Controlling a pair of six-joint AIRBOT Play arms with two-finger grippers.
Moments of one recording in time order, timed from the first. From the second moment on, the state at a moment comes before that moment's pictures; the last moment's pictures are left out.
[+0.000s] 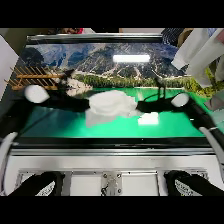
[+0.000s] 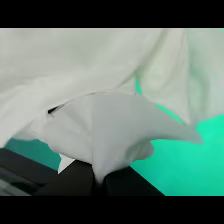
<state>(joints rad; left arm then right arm) -0.25 -1.05 1.16 1.08 -1.19 -1.57 0.15 -1.17 0.97 -0.91 0.93 1.44</state>
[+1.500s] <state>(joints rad) -0.17 -1.50 1.78 1.14 -0.95 -1.60 -0.03 -1.18 1.25 -1.26 1.05 1.88</state>
